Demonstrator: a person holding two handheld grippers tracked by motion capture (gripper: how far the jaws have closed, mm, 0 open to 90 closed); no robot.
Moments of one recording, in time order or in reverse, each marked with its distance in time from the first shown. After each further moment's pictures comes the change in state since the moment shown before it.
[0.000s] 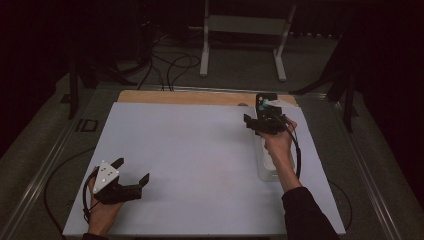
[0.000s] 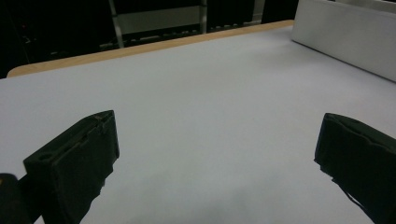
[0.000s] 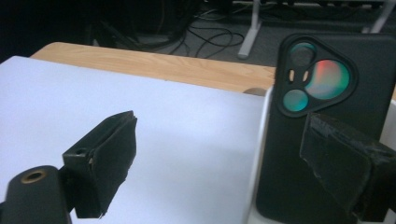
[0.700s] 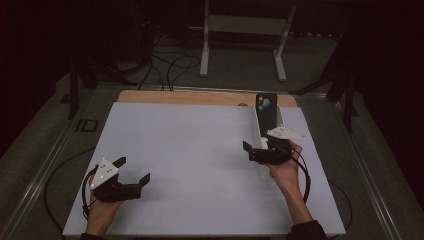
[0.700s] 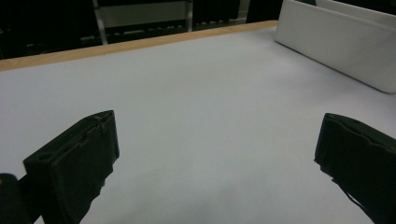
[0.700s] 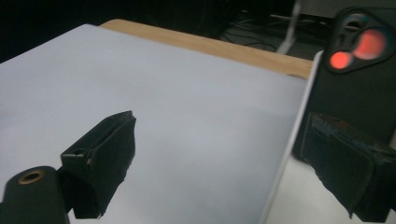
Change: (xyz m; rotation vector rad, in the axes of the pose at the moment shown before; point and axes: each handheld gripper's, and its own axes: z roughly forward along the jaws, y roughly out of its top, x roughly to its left) left arm 0.003 0.009 -0.001 0.024 -0.068 -0.026; right arm 0.026 -0.054 -0.063 -0.045 0.137 -0.130
